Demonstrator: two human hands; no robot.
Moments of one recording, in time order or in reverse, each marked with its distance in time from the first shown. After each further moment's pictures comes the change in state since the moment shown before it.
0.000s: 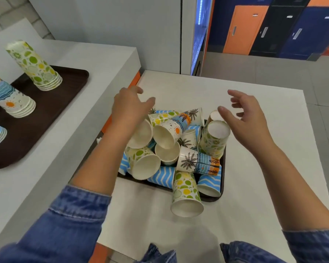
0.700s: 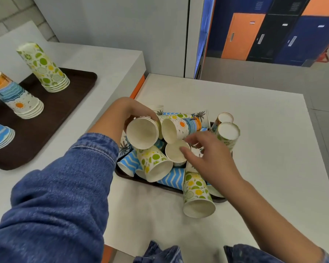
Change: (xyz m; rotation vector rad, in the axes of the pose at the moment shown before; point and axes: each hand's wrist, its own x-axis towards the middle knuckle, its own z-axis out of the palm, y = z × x) left_hand 0.067 -0.042 -0.003 0.073 -0.958 -0.514; right_hand -0.081 -0.075 0.065 -0.120 -0.230 -0.061
